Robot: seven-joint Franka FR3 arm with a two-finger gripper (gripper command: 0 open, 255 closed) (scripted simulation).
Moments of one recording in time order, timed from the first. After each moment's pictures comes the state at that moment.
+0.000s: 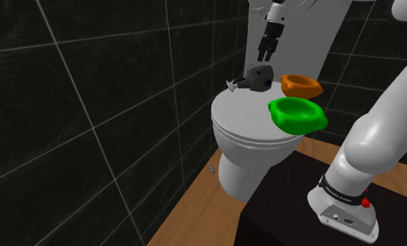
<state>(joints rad) -0.08 -0.14 -0.46 -1.80 0.15 1.67 -0.53</state>
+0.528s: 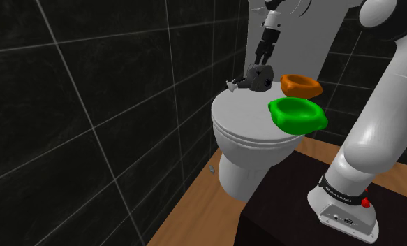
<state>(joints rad) -0.11 0.01 -0.51 -1.72 0.25 1.68 -0.64</state>
